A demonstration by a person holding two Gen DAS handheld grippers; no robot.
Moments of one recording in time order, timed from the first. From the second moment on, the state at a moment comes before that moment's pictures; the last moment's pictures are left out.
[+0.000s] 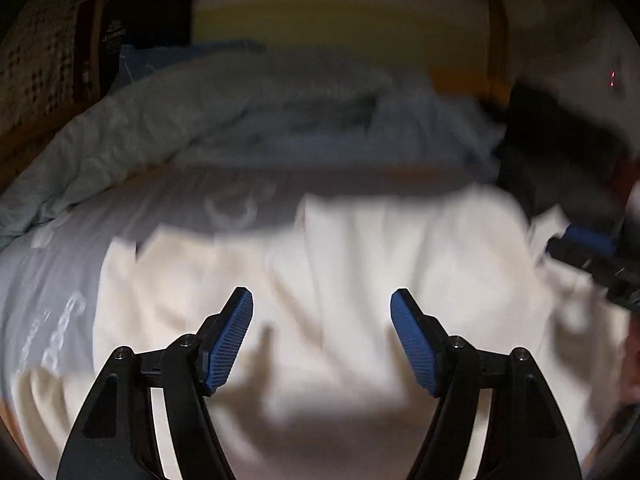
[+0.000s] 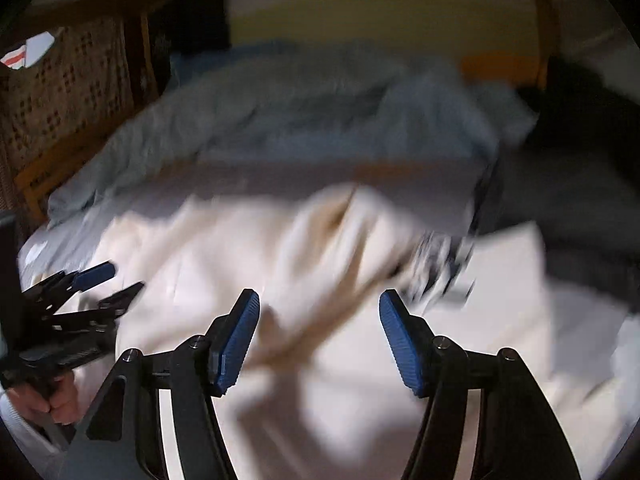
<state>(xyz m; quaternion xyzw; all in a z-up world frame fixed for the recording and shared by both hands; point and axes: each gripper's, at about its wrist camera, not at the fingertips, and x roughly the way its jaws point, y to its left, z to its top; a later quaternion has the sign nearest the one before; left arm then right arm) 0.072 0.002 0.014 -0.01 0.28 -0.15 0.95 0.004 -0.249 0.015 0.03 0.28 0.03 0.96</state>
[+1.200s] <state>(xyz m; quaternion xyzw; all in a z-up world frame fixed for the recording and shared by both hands) 0.156 0.041 -0.015 -0.07 0.35 -0.09 0.93 0.066 -0.342 -0.022 0.19 0.34 -0.03 0.92</state>
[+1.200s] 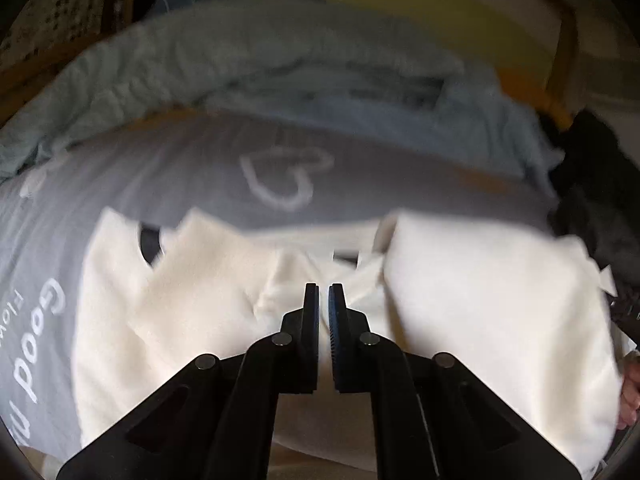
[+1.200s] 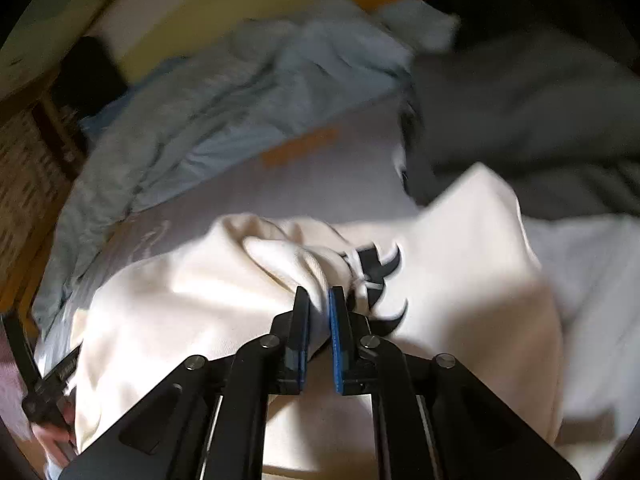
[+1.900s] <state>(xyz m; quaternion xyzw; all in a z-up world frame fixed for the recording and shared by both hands) 0.142 0.024 -0.020 -0.10 0.32 -0.11 0.94 0.071 -0.320 -0.011 0.13 0.29 -0.06 0.95</state>
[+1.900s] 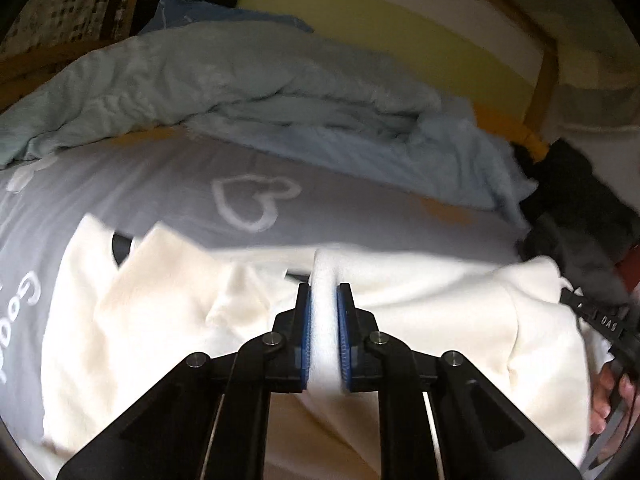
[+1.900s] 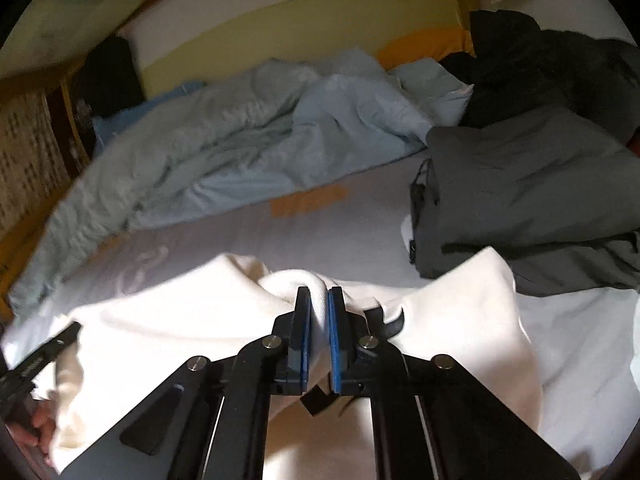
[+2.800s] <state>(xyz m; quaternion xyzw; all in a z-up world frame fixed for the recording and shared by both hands) 0.005 -0.041 -0.039 0.02 0.31 -0.16 0.94 -0.091 -0.258 0.017 0.11 0.27 0.01 0.96</state>
